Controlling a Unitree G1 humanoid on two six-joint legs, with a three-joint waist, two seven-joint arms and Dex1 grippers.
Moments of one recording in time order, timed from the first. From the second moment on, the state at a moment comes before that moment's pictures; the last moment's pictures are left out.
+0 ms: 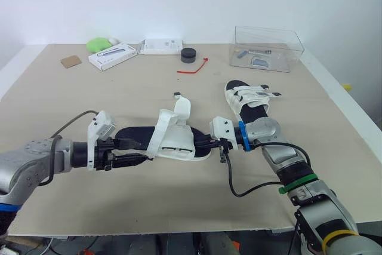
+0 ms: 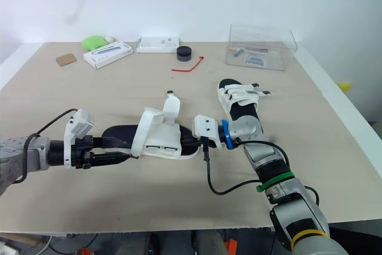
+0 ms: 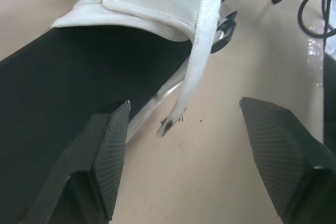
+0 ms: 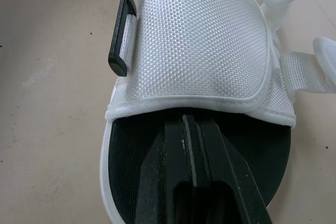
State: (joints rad) left arm -0.26 0.96 -0.04 -0.26 -0.87 0.77 -0.90; right arm -0.68 -0.48 0.34 0.38 0.09 -0.09 1.26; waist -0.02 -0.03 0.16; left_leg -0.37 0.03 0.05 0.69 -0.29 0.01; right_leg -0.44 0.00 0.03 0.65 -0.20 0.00
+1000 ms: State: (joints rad) left arm -0.59 0.69 0.12 0.00 -1.02 1.14 -0.89; right arm -0.67 -0.50 0.34 0.33 0.09 -0.07 1.24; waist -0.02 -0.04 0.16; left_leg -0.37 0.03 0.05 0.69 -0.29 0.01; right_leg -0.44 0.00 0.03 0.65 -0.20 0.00
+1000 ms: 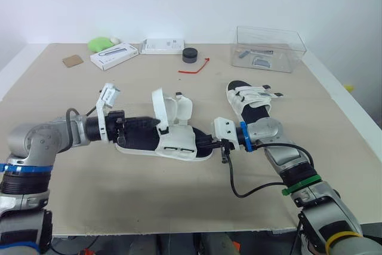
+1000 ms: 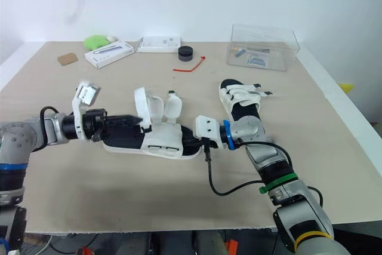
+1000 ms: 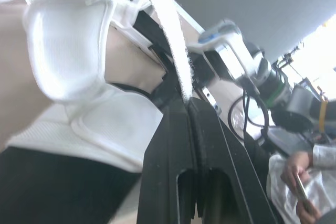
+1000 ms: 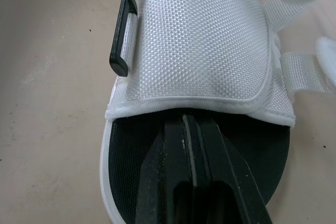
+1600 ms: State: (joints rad) left arm -0.59 0.69 -0.03 0.03 -0.89 1.14 -1.04; right arm -0.64 -0.51 0.34 0.30 0.09 -0.06 1.21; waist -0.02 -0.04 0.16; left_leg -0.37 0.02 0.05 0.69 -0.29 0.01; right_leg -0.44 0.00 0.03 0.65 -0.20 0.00
